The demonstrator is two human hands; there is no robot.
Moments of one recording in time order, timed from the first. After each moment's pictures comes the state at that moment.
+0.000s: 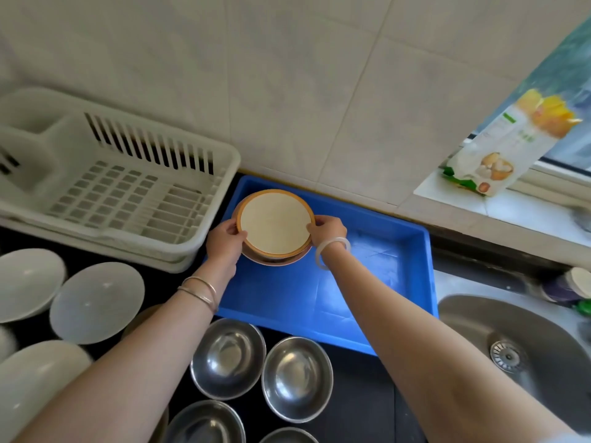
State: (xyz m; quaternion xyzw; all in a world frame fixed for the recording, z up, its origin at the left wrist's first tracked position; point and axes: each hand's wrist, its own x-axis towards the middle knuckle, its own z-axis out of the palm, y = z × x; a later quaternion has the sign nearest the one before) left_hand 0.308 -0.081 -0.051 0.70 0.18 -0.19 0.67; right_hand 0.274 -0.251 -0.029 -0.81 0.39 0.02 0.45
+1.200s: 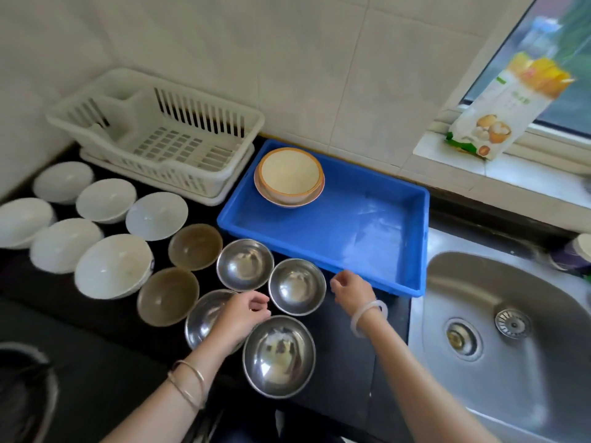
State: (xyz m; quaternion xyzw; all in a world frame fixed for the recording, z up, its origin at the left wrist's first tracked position) left_hand 0.042 -0.018 -0.040 0.81 0.07 -0.31 0.48; right_hand 0.032 -0.242 -0.054 -0.87 0.29 0.17 0.37
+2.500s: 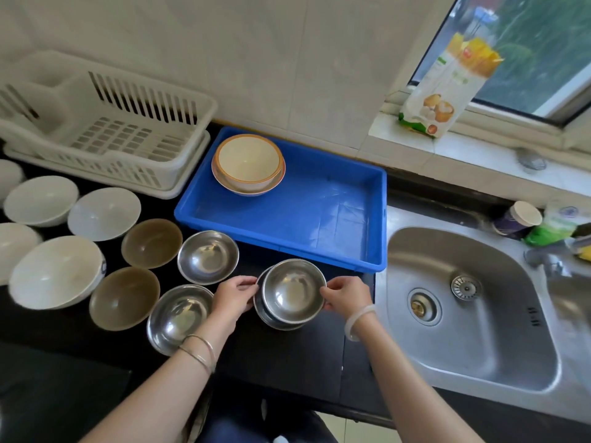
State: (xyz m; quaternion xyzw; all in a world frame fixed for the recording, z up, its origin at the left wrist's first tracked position) left_hand 0.043 -0.067 -0.069 0.71 0.19 -0.31 0.60; right_hand -0.029 -0.262 -0.036 -0.81 0.38 0.10 0.44
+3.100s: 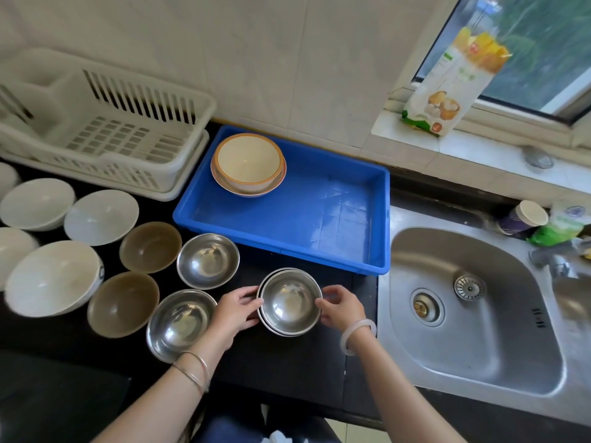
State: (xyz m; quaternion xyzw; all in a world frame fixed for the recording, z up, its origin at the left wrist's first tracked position) left_hand 0.034 -0.060 -0.076 0.67 0.18 -0.36 0.62; right_hand -0.037 -0.257 -0.070 -0.72 0.43 0.11 0.54
